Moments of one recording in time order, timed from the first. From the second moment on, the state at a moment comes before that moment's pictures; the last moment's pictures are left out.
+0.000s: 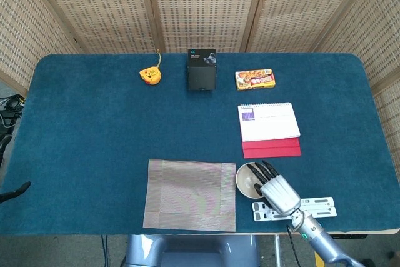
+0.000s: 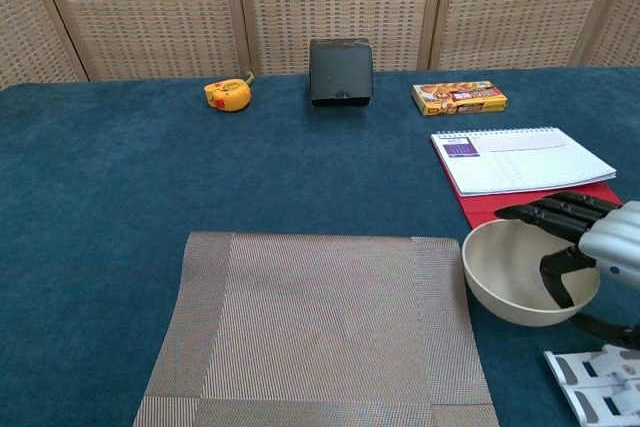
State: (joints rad) left arm -0.04 -1.07 -0.07 -1.65 1.48 1.54 -0.04; right arm 0.36 -1.48 -0.07 -1.35 -1.76 1.21 -0.20
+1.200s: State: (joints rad) left arm -0.10 -1.10 -0.11 -1.63 1.34 1.43 0.03; right arm 0.67 -1.64 0.25 -0.84 -1.34 0.88 -0.01
